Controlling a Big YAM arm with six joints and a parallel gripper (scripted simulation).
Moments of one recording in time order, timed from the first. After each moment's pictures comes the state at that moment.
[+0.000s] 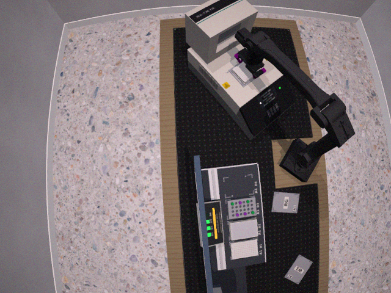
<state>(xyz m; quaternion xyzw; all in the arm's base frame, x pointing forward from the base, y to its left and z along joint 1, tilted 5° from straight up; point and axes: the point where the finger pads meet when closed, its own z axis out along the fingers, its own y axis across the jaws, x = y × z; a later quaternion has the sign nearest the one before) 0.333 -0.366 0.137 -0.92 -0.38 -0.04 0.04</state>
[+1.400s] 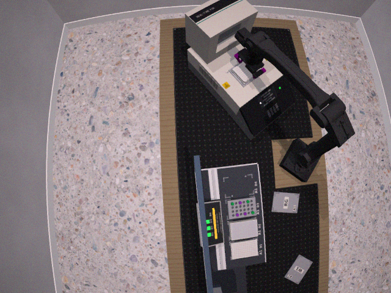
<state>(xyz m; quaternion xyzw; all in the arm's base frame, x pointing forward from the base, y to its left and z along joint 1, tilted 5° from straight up) 0.333 -0.366 0.136 -0.92 -0.38 -0.04 0.04</state>
